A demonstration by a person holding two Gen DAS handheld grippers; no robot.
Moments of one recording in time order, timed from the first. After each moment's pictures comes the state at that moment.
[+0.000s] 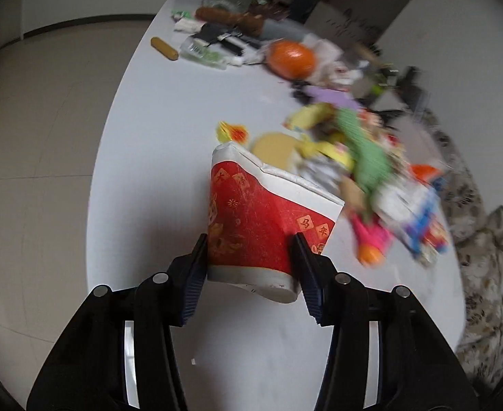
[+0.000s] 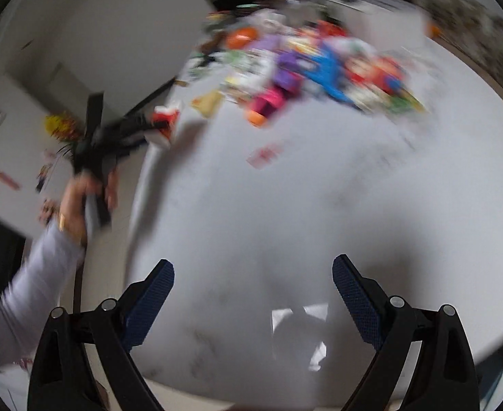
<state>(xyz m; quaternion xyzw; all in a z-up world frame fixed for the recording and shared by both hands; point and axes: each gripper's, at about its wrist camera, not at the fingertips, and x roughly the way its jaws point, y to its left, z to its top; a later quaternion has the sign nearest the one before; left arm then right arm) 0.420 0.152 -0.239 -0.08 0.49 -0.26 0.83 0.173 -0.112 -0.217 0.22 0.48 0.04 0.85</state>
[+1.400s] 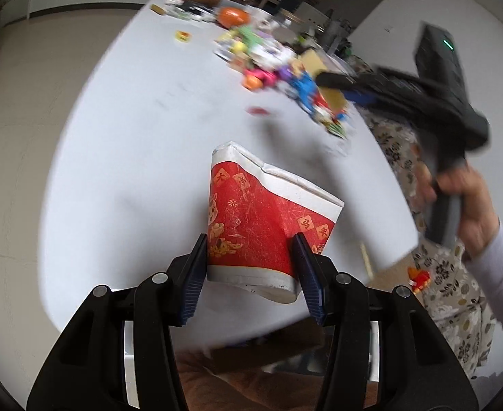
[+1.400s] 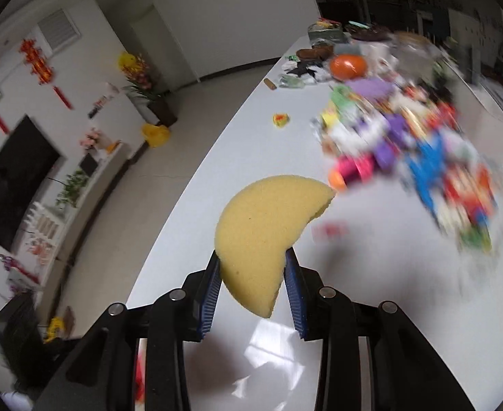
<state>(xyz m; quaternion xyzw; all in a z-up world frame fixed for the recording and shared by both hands) 0.098 0.132 -0.222 -0.12 0.50 -0.28 0.81 0.211 -0.112 -0.182 0.11 0.46 0.20 0.86</state>
